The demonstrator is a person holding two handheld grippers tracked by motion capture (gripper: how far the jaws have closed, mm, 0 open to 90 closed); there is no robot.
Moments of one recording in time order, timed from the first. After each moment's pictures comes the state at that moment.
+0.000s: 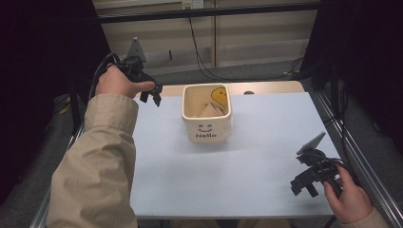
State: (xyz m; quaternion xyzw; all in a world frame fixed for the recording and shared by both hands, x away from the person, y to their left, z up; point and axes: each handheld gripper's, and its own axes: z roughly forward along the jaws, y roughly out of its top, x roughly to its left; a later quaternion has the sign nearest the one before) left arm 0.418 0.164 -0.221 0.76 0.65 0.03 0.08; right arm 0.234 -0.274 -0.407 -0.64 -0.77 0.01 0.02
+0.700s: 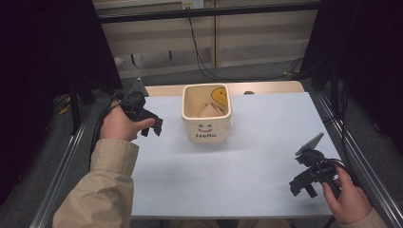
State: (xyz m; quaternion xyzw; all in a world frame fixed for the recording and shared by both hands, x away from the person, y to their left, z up) left arm 0.380 0.180 -0.303 0.78 0.62 0.04 0.09; right arm 0.233 -0.271 -0.410 -0.64 -0.77 0.00 0.02
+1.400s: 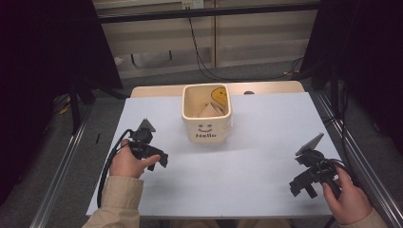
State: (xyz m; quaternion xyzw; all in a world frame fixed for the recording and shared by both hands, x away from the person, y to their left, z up) left arm 0.332 0.187 -0.392 0.79 0.60 0.00 0.10; right arm 0.232 -0.271 -0.410 -0.63 -0.78 0.00 0.01
